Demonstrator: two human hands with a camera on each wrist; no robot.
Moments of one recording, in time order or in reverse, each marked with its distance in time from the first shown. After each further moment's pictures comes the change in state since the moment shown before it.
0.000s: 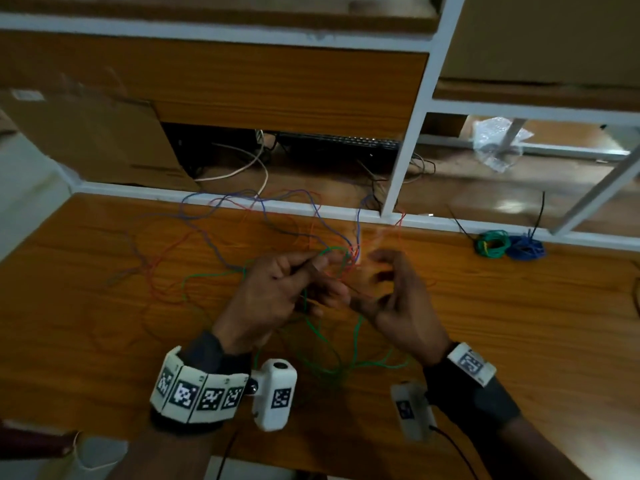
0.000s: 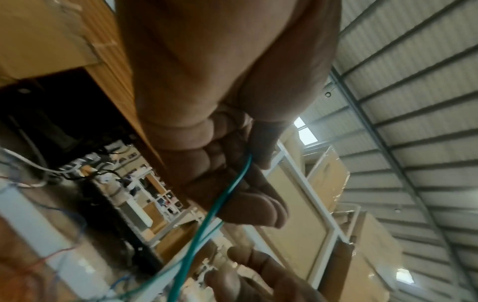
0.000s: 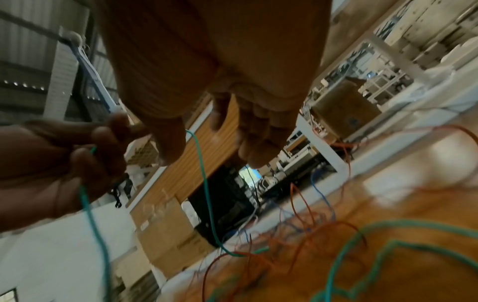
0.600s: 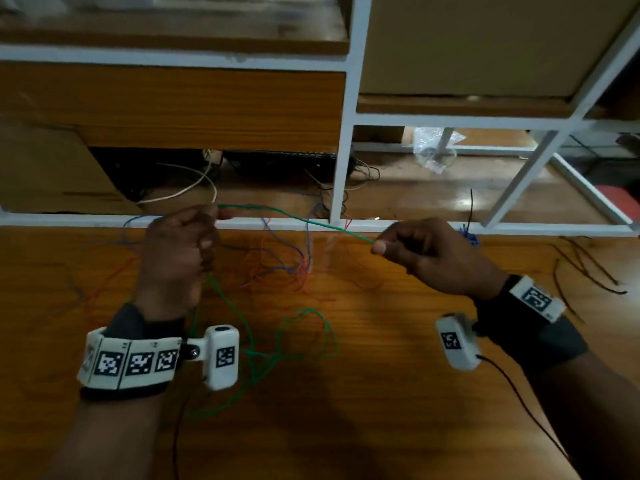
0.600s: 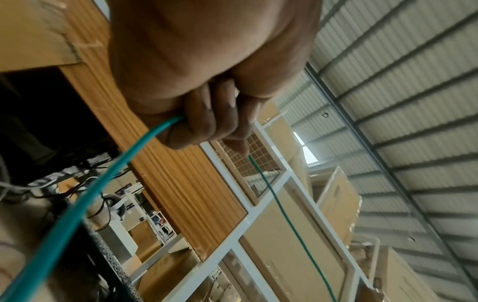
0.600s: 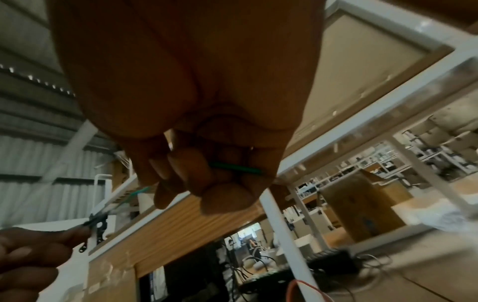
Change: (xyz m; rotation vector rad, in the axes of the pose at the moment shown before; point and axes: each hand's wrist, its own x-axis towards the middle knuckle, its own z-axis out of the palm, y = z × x) left_hand 0.058 0.023 -0.027 -0.086 0.359 0.209; right_hand 0.021 -0.039 -0.156 -0.190 -0.182 -0.136
